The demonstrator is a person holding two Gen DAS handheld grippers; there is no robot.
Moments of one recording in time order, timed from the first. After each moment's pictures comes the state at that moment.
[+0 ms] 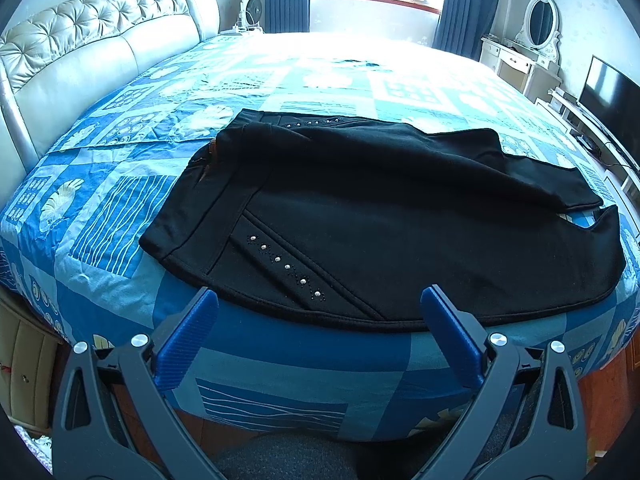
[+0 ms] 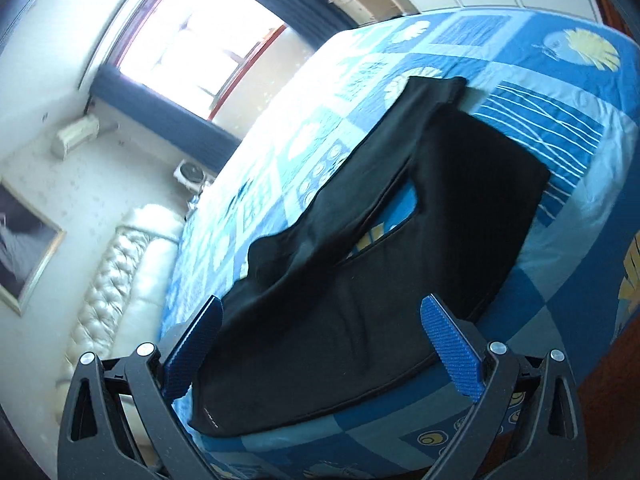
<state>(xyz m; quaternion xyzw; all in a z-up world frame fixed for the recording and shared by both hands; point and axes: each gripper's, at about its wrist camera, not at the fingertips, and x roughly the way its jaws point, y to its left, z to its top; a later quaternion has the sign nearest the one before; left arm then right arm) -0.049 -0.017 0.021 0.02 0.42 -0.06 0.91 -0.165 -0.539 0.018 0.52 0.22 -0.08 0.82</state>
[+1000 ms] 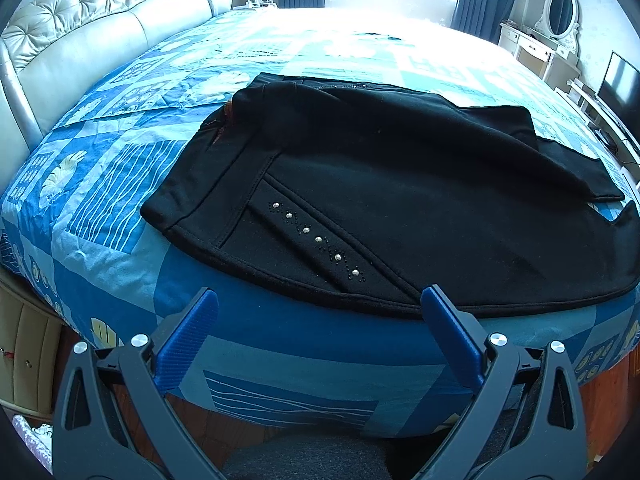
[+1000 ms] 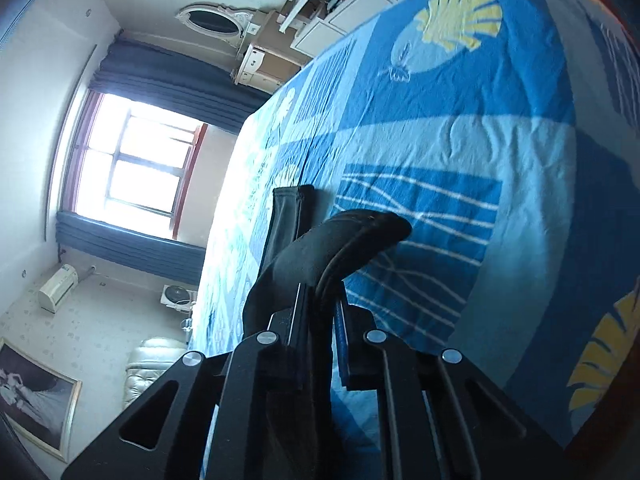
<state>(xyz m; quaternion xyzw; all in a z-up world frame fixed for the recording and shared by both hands) -0.036 0.002 -0.014 0.02 0.46 -0.04 0.89 -0.190 -0.666 -0.037 0.56 0.17 -0.24 0.78</state>
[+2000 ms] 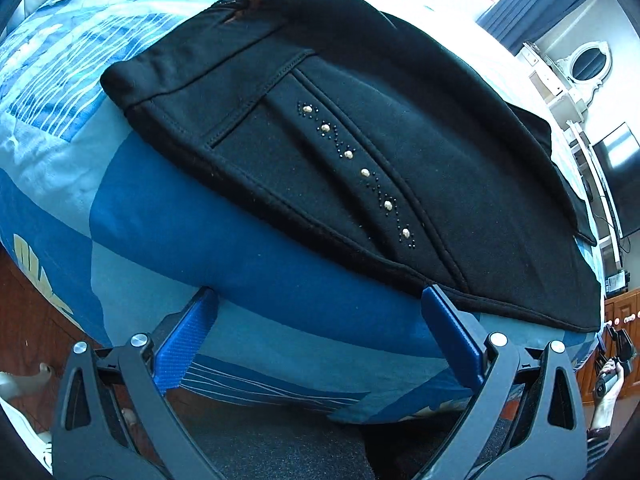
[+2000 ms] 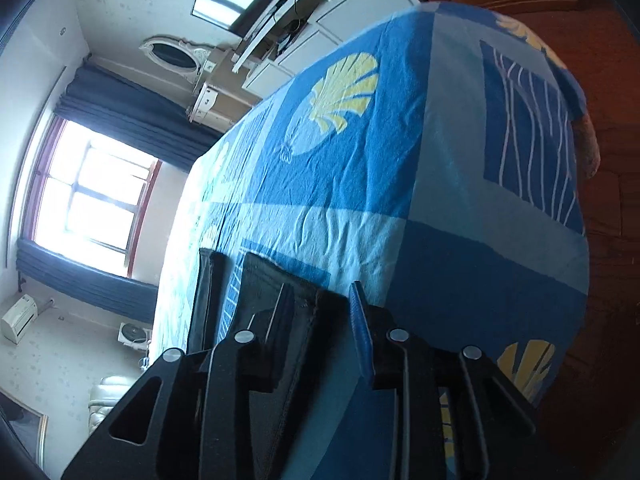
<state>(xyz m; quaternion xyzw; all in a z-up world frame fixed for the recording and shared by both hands) -0.013 0.047 -0.074 -0.14 0.55 -0.07 0.82 -0.263 -0.697 -0.052 0.54 0.13 -0.36 0.75</state>
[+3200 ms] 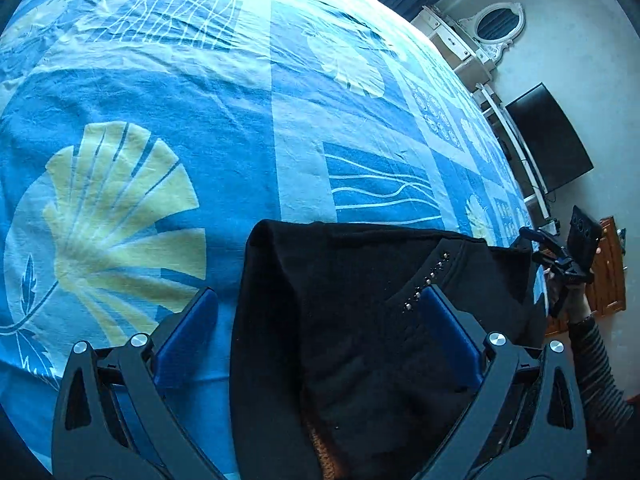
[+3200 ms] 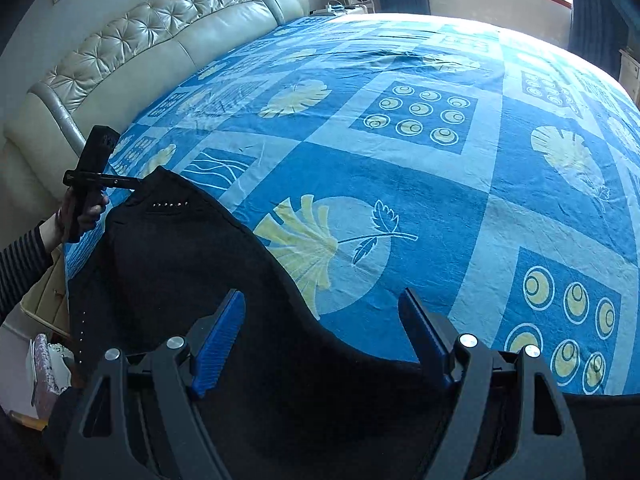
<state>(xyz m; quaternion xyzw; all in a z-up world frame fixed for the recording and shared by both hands) 0.336 0.124 -0.054 -0.15 0.55 -0.32 0.76 0.231 -0.374 -0.012 0.03 0.48 0.22 0.85</state>
